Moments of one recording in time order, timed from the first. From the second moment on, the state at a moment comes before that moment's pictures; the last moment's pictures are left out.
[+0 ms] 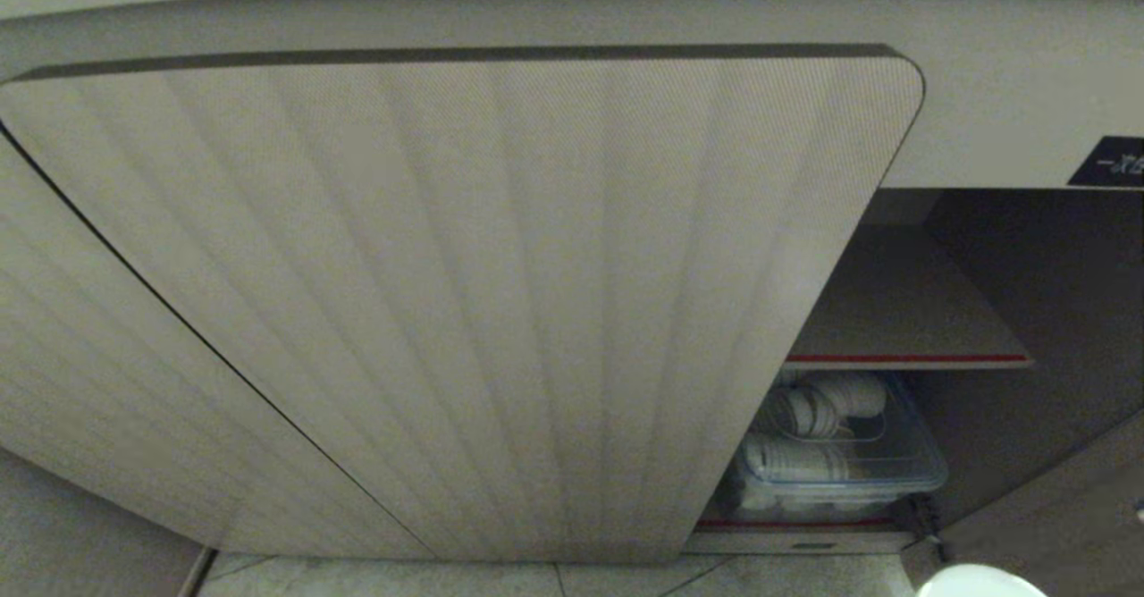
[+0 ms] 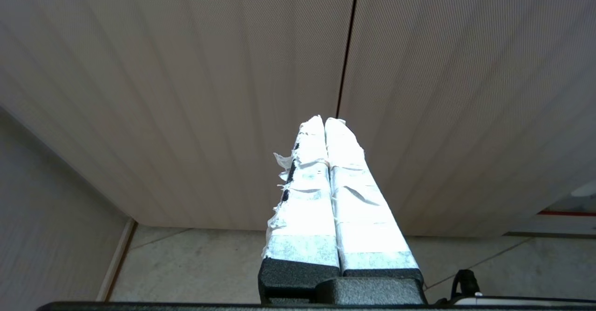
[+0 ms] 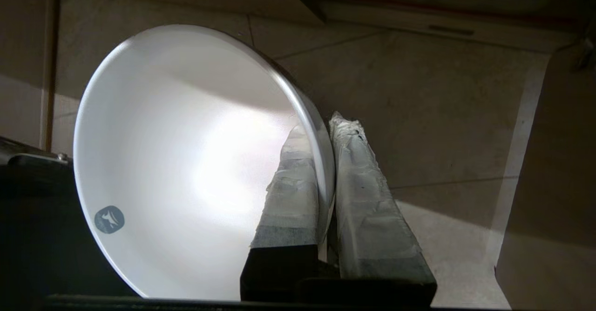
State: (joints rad) left arm 0.00 0.00 0.00 0.00 0.01 -0.03; right arm 0.01 0.91 -0.26 0.09 0.37 0.00
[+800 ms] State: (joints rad) left arm 0.00 0.00 0.00 0.00 0.01 -0.03; right arm 0.04 0.91 -0.24 0.04 0.37 0.00
